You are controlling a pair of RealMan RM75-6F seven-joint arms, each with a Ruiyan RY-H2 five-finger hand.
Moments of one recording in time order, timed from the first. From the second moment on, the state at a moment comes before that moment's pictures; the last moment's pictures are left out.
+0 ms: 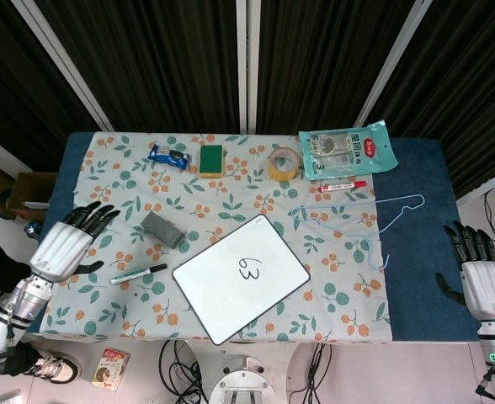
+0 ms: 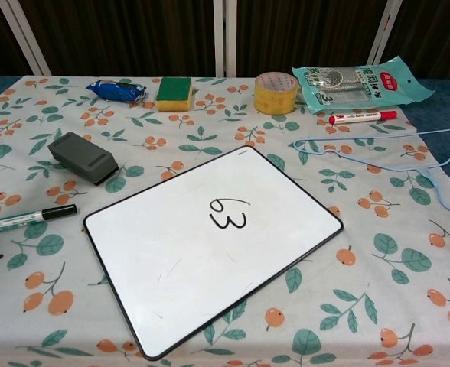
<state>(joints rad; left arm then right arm) -0.37 -1.10 -0.07 -1.56 1.69 1.25 0.05 0.10 -1.14 0.07 -1.55 -1.51 1.48 -0.01</state>
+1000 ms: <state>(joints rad) -0.71 -1.44 -0.01 -1.13 1.69 0.92 -0.16 0.06 -1.13 0.07 -1.55 -1.50 1.52 -0.01</state>
